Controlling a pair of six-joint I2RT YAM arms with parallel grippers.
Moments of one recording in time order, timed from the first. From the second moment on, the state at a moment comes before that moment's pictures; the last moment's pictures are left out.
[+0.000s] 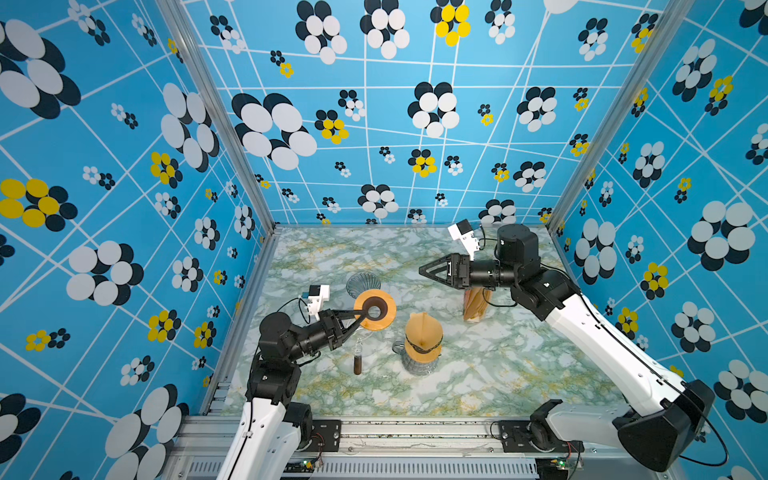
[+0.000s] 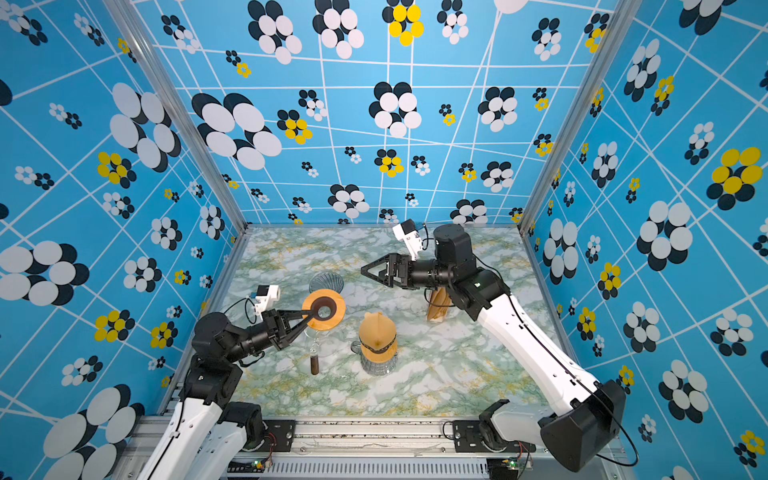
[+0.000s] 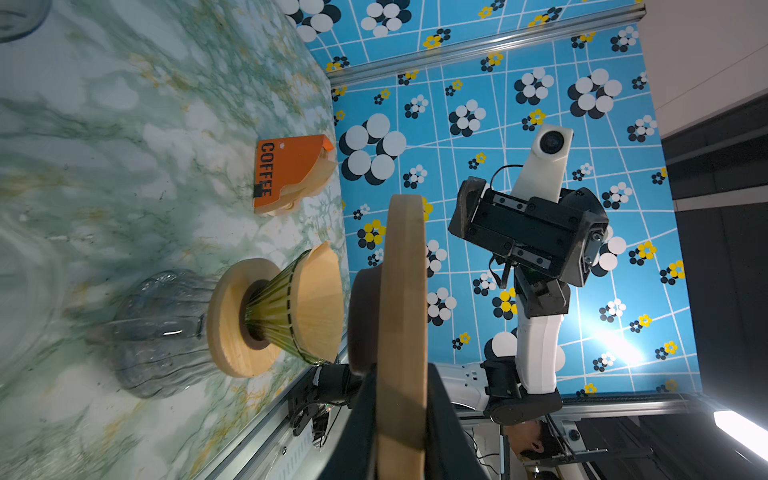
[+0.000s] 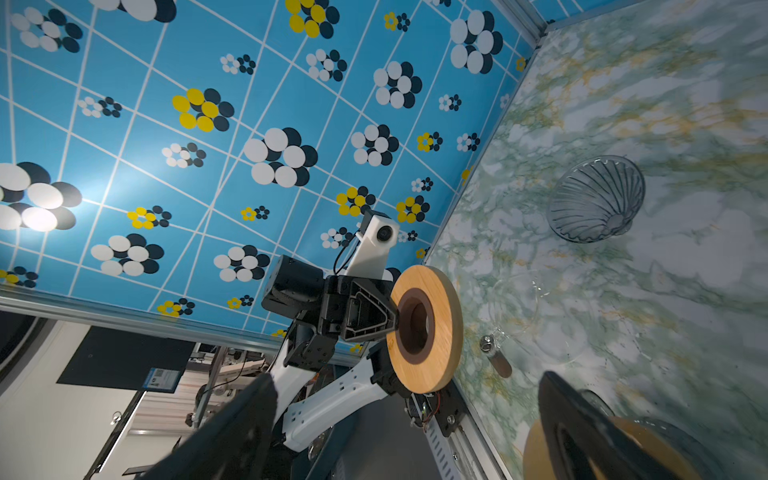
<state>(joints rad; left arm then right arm) -0.09 0.53 0.42 0.04 0.97 -1.34 0.54 1.27 1.28 -0.41 -0.75 0.67</state>
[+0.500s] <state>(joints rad) 0.07 0.53 0.28 -0.06 1.04 -1.29 0.56 1.21 1.20 -0.57 -0.61 0.53</state>
